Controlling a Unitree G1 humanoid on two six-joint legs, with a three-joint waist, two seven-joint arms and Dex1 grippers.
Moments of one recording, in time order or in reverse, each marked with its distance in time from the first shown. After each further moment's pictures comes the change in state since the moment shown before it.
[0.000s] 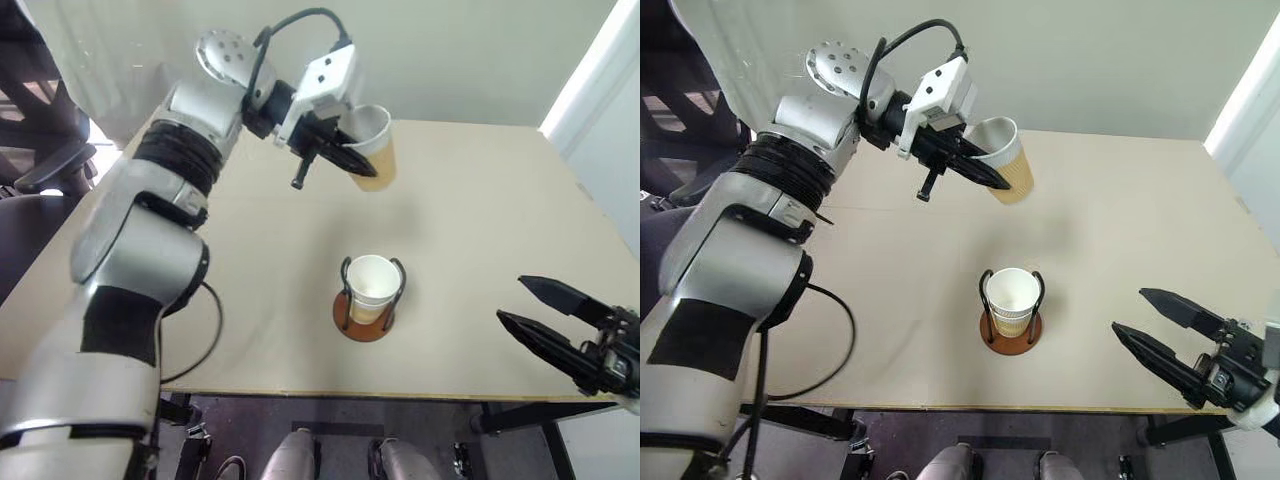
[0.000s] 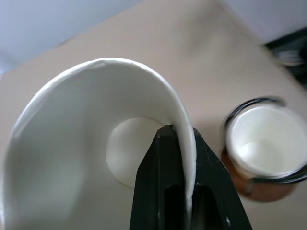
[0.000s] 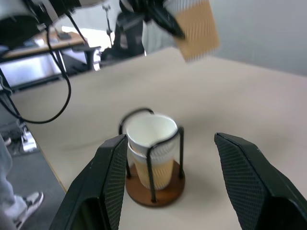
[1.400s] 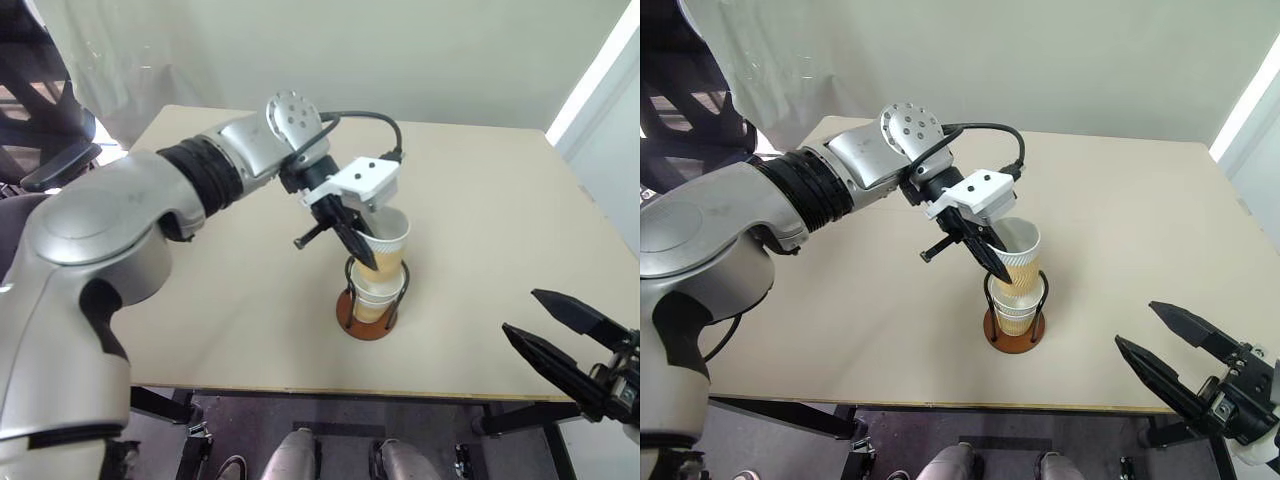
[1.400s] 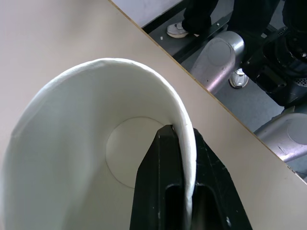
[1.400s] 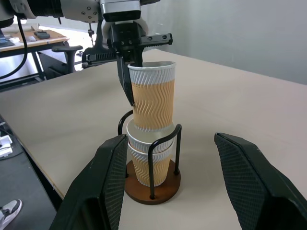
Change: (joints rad) left arm -0.116 0.057 -0.695 -0.228 -0.417 -0.161 0.000; right arm 0.262 0.009 0.016 -0.095 -0.037 -0.229 -0.105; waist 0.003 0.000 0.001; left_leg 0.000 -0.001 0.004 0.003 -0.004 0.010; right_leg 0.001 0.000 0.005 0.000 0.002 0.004
